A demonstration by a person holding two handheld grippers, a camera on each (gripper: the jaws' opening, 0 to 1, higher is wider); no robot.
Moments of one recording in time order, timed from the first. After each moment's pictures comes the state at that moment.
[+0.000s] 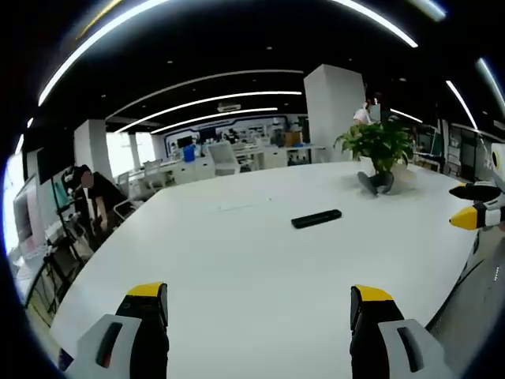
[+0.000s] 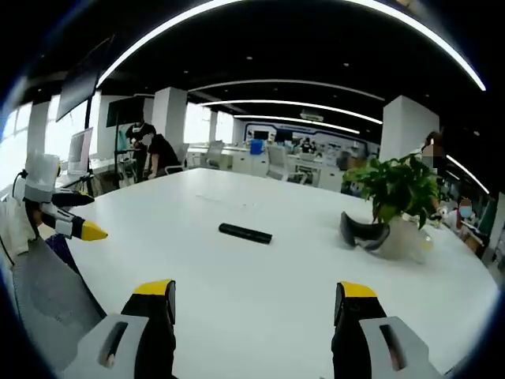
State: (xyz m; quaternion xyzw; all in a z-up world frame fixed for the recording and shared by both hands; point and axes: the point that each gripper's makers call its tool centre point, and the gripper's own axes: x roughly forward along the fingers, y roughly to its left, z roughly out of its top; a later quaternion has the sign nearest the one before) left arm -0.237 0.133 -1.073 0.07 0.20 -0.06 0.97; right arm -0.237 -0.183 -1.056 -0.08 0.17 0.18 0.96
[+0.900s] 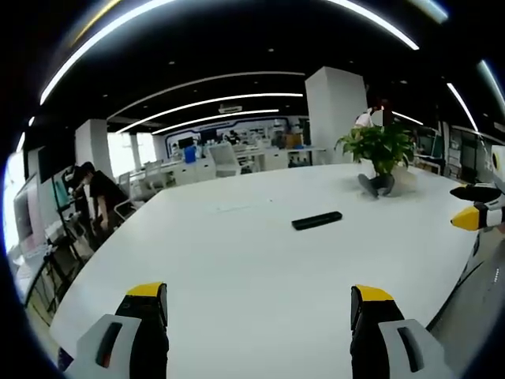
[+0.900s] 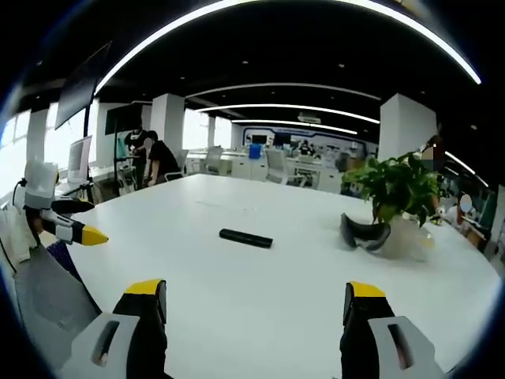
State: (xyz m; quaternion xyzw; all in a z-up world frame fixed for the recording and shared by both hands) left arm -0.236 0.131 -1.073 0.07 0.20 -0.07 0.97; right arm -0.236 -0.182 -1.051 -0.07 0.16 0.18 0.97
